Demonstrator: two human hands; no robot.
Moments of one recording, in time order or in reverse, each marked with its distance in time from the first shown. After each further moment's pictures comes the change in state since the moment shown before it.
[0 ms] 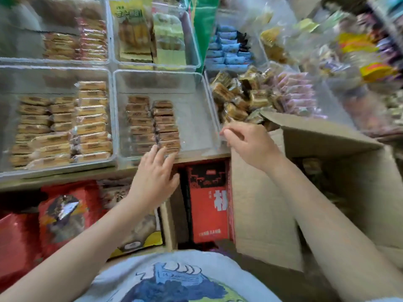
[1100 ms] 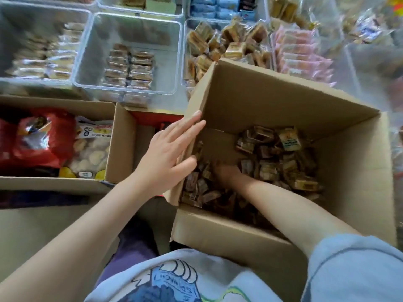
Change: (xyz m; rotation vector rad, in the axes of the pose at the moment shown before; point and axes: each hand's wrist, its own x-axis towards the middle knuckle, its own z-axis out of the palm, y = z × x) left_hand -0.054 0.274 0.068 -0.396 0.244 0.041; right_hand -0.113 0.317 0.122 -0.639 -0.722 -0.097
